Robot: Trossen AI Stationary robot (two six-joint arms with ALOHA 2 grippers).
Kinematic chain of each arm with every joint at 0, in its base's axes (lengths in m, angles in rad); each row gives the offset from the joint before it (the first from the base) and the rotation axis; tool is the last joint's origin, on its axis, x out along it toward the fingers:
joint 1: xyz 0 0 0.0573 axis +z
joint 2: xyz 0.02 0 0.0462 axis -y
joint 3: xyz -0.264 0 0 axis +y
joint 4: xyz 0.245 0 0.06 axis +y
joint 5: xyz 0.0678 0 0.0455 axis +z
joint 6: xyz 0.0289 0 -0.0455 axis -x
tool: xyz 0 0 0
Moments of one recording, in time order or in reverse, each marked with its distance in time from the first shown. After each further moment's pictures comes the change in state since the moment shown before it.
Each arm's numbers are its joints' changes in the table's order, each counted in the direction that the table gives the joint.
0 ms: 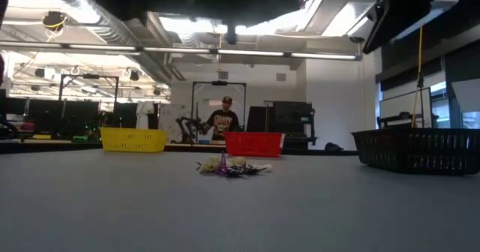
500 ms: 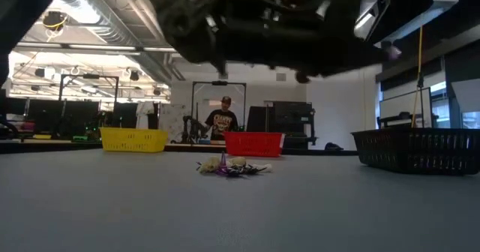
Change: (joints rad) left arm 0.039 -0.479 -0.440 0.012 -0.136 -0.080; right arm 0.000 0.034 0.000 -0.003 -0.008 0.000
